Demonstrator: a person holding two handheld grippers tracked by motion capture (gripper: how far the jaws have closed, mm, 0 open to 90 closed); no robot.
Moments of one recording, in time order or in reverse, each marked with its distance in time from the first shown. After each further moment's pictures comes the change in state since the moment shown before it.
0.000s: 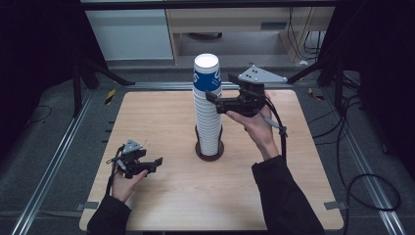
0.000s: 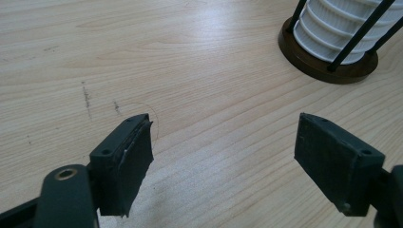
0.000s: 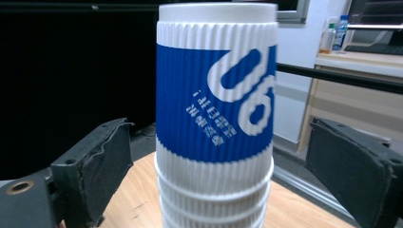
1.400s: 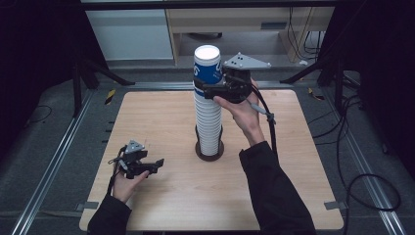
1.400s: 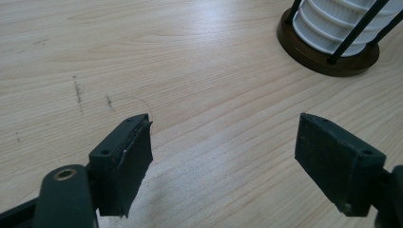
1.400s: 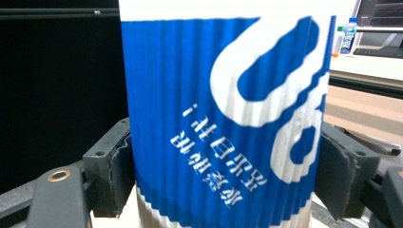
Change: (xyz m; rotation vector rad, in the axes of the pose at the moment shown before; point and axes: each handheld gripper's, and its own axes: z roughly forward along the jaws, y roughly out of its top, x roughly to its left) left arm -0.002 -0.001 0.004 0.022 -0.007 0.003; right arm -0.001 0.020 0.033 -0.007 0.023 0.008
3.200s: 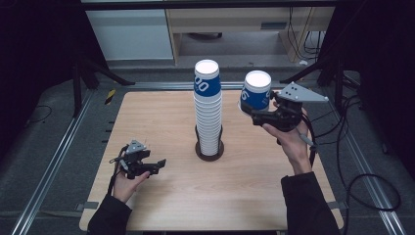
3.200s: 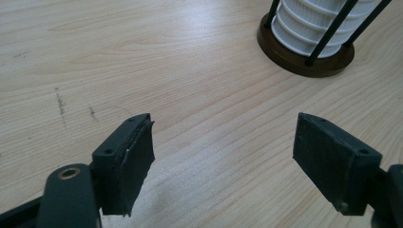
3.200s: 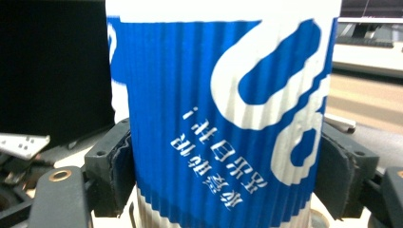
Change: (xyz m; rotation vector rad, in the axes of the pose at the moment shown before) left arm -0.008 0.005 -0.003 -0.001 -0.041 0.040; right arm -0.036 -0.058 -0.110 0.028 -0.086 -0.007
